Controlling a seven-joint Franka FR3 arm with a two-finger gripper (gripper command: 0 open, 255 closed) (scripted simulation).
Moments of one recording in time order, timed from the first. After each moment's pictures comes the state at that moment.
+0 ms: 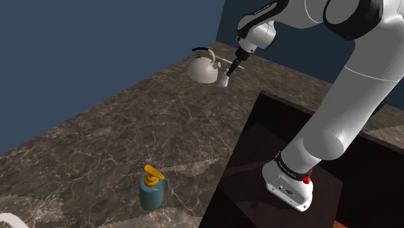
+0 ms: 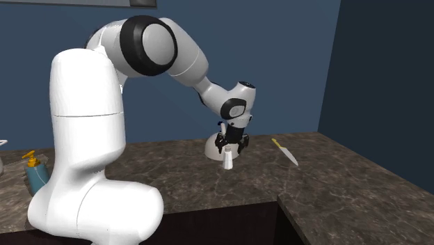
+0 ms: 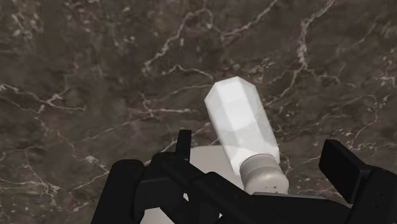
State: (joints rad) arm 0.03 0.15 -0.52 -2.13 0.45 2.28 -1.12
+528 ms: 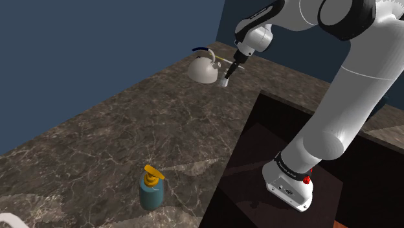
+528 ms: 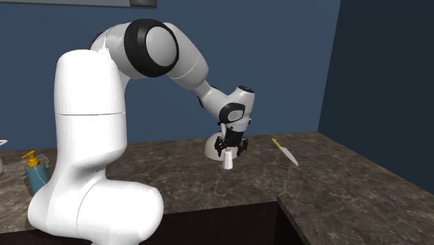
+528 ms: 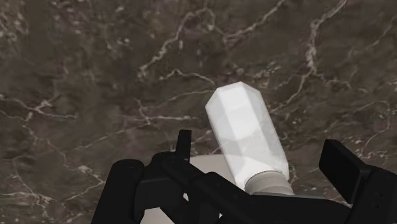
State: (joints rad) arm 0.03 0.18 -0.51 -2.14 0.49 2.32 -1.15
